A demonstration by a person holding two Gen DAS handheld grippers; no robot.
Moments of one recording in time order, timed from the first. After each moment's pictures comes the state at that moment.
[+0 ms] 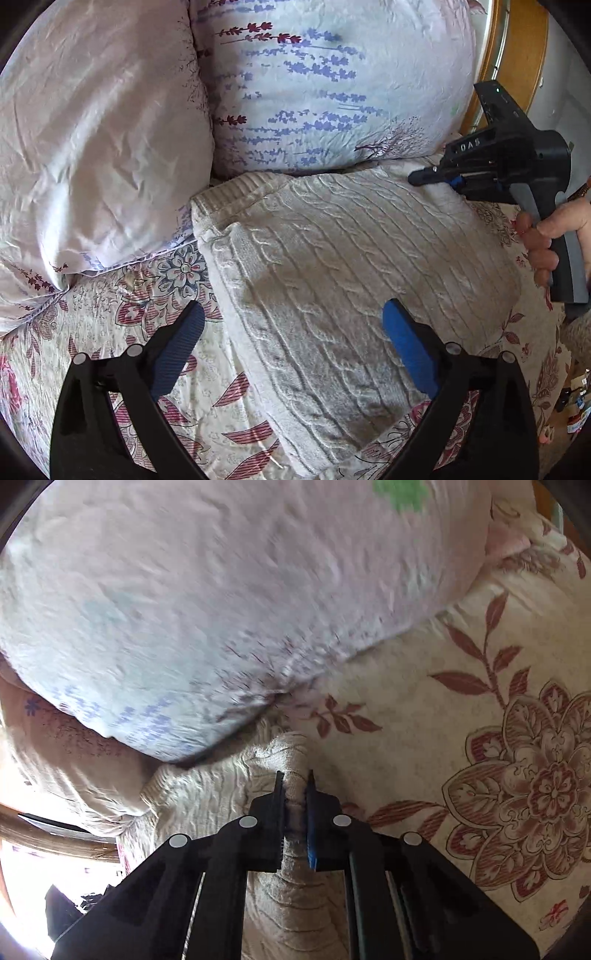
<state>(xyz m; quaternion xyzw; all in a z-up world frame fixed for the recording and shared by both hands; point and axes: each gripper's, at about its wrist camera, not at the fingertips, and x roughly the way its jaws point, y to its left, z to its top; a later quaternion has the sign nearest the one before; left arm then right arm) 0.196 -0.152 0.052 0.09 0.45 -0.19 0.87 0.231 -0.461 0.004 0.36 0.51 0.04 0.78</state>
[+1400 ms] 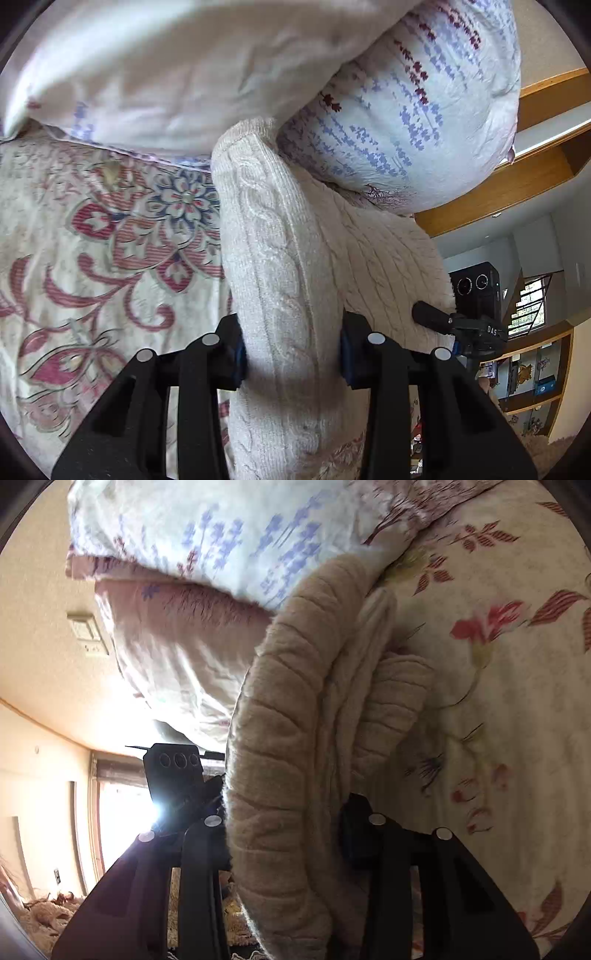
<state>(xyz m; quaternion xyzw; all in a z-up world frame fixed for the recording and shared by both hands) 0.228 -0.032 0.031 -0.25 0.53 -0.28 0.76 0.166 -0.372 0.008 0.45 0.49 0.30 0.68</state>
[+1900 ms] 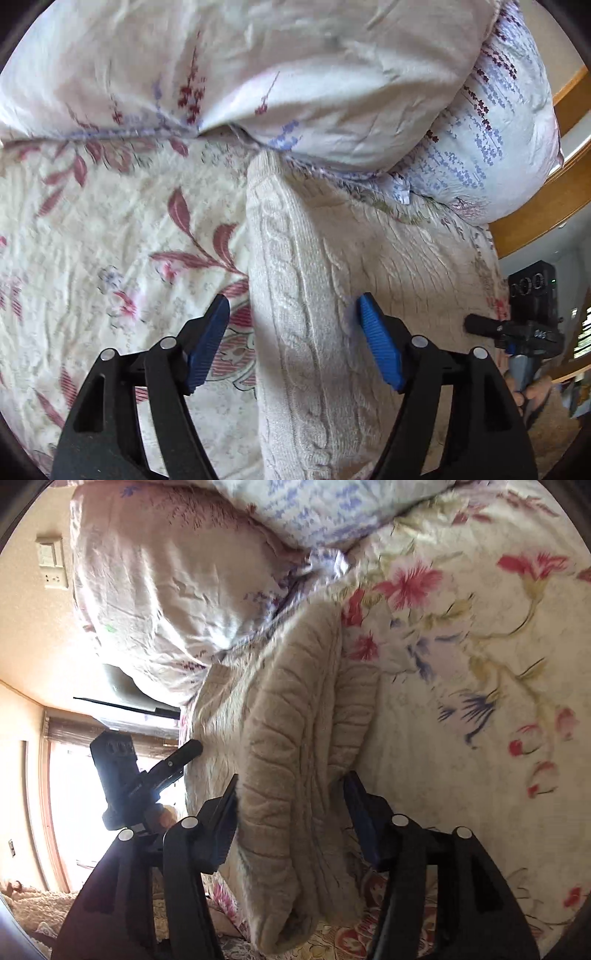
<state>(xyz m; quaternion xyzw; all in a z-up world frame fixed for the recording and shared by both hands) 0.177 0.059 0.038 -0.15 0.50 -0.12 0.84 0.170 -0.318 0.007 0.36 0.54 0.26 0.72</state>
